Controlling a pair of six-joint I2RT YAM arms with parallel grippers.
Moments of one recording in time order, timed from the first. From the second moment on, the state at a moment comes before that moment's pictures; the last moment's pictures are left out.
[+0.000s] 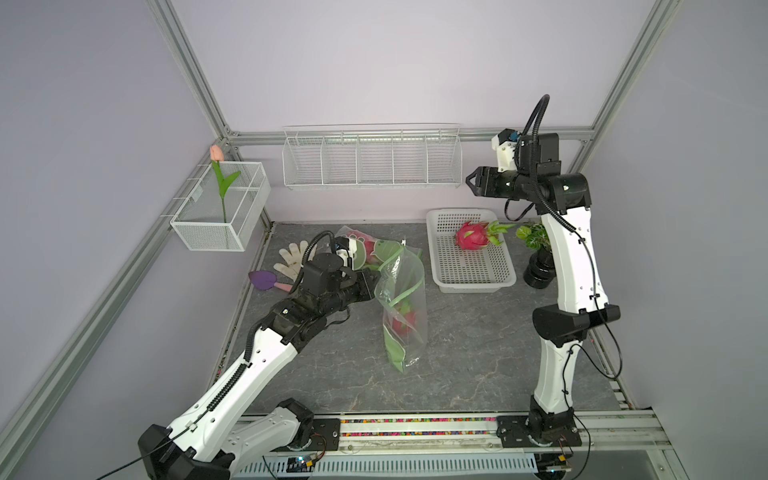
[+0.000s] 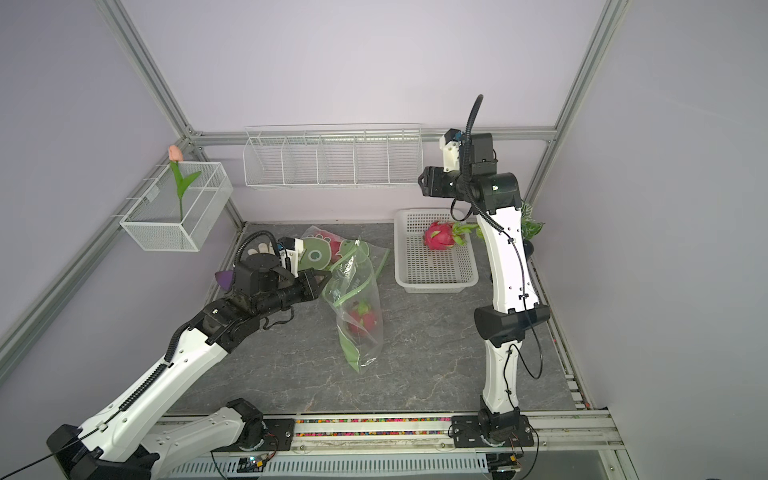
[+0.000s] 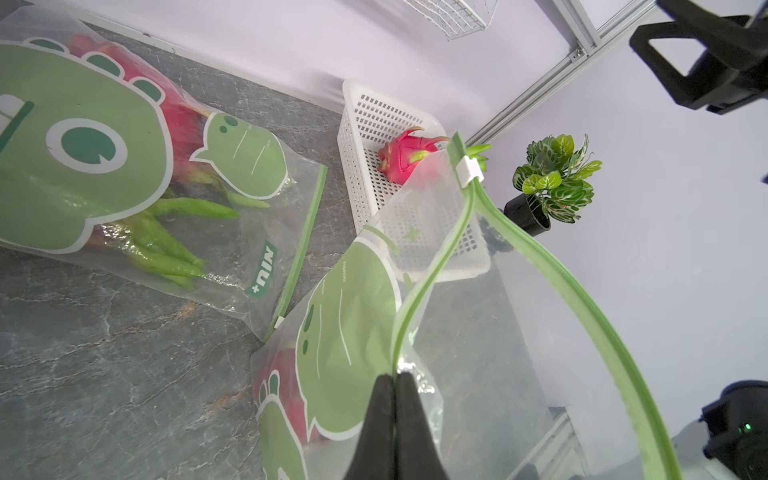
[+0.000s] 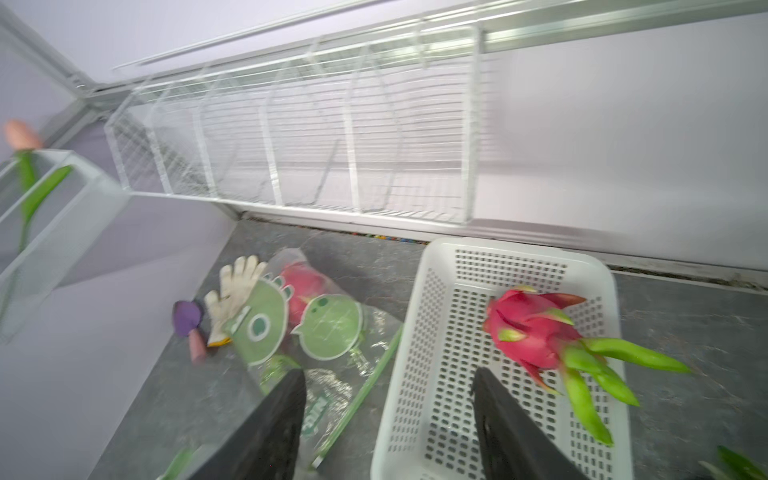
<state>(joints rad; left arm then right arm) -0.60 1.05 1.07 -0.44 0.15 -0.66 0.30 2.03 2.74 -1.22 -0.23 0.23</state>
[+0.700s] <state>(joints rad) -0.63 1.12 1.14 -0.42 0.18 -0.65 0.71 1.70 2.18 -1.16 -0.39 0.31</state>
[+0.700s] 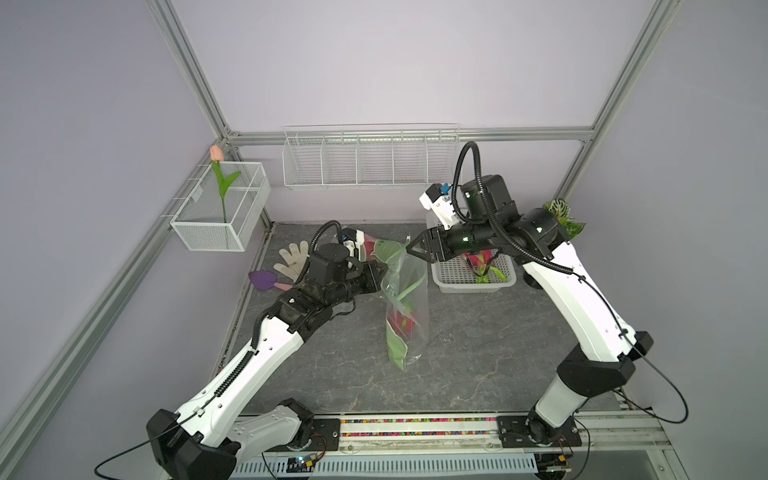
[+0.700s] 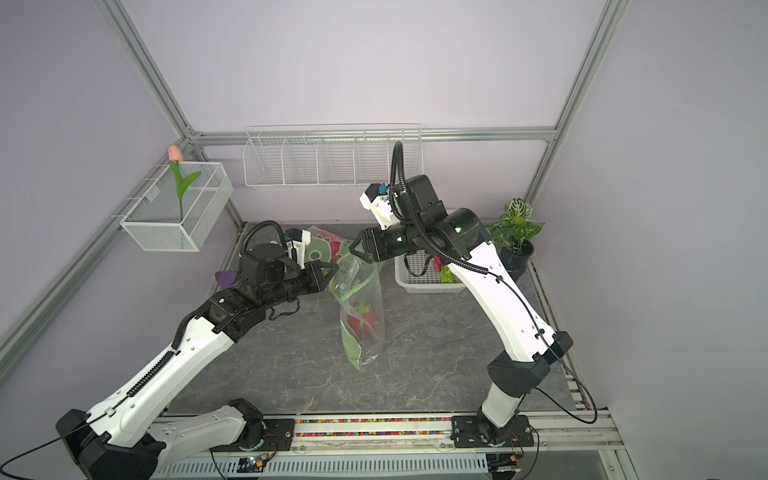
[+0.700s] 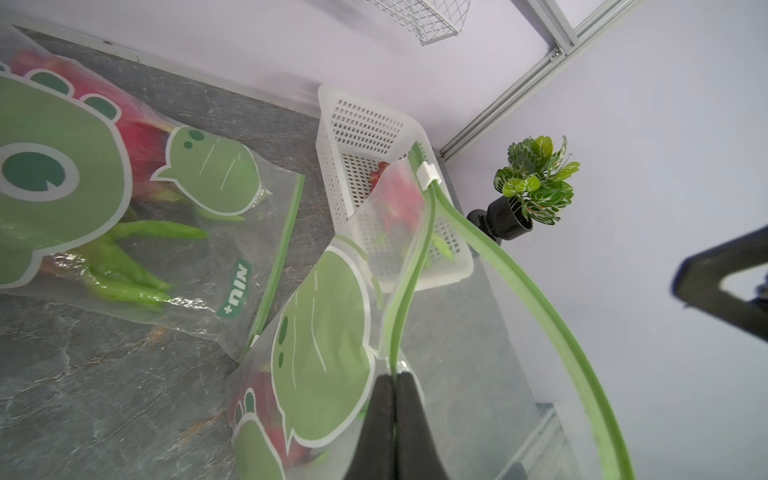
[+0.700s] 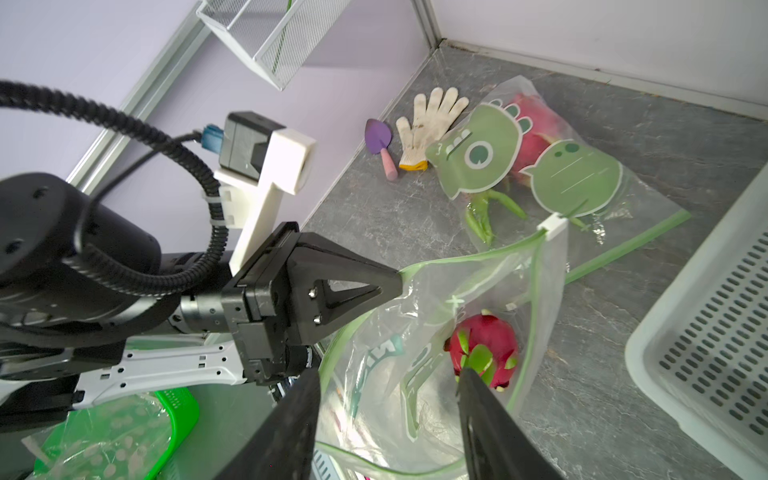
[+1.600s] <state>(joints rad) -0.71 1.18 1.15 -0.39 0.17 -0.62 0.72 1.59 1.63 -1.05 -0.27 0.37</state>
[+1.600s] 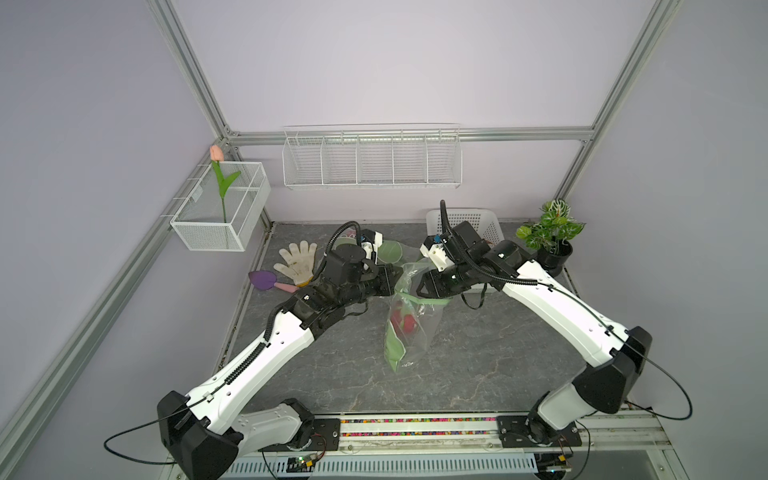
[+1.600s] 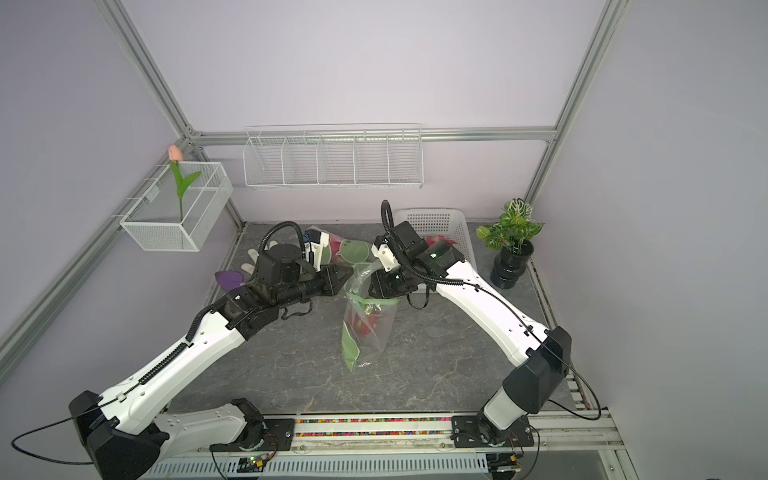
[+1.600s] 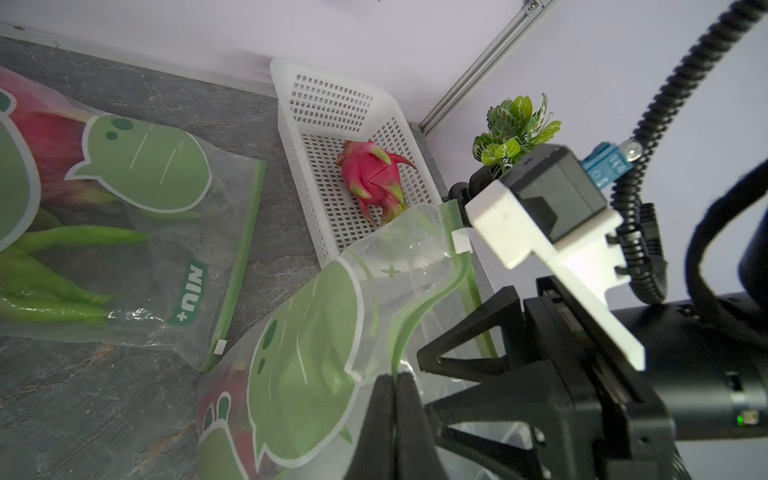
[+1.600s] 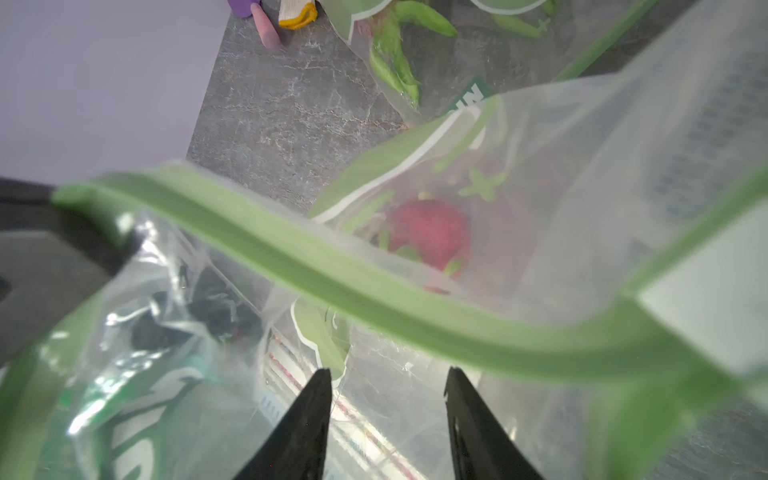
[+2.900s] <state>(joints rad) -0.71 1.19 1.10 -0.37 0.07 -0.64 0.76 1.62 1.46 -0.75 -0.34 0.41</state>
